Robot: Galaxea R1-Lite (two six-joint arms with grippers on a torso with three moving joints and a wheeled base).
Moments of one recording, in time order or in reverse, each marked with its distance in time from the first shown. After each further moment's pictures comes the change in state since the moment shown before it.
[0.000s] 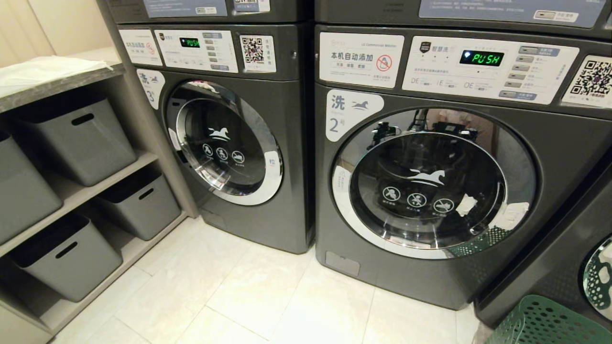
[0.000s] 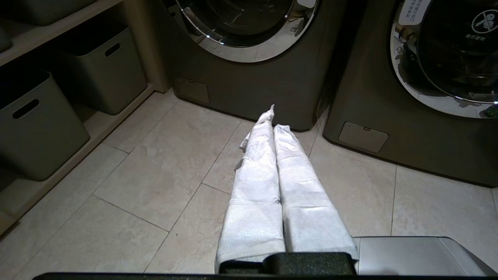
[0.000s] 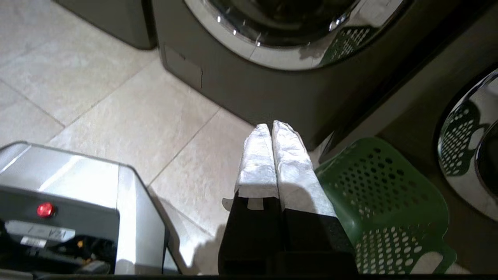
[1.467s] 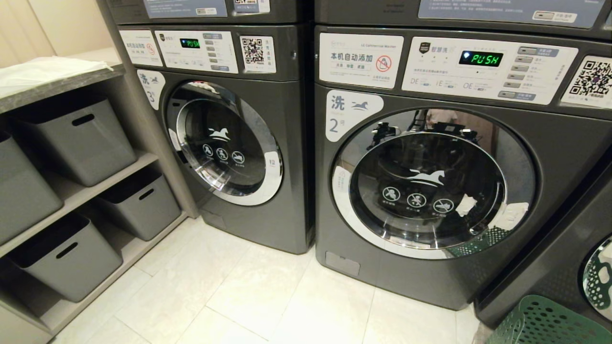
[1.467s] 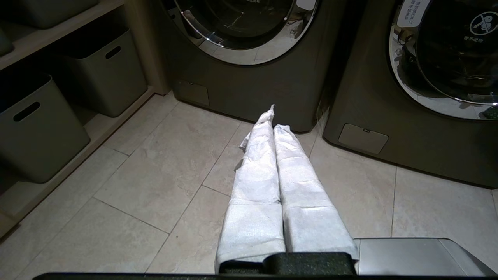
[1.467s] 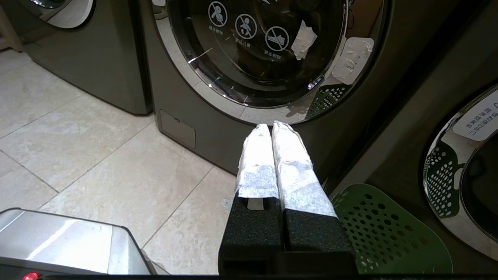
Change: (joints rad) left arm 0.000 0.000 0.000 -0.005 0.000 0.002; right arm 0.009 -0.181 0.039 -0.079 -0.017 0.040
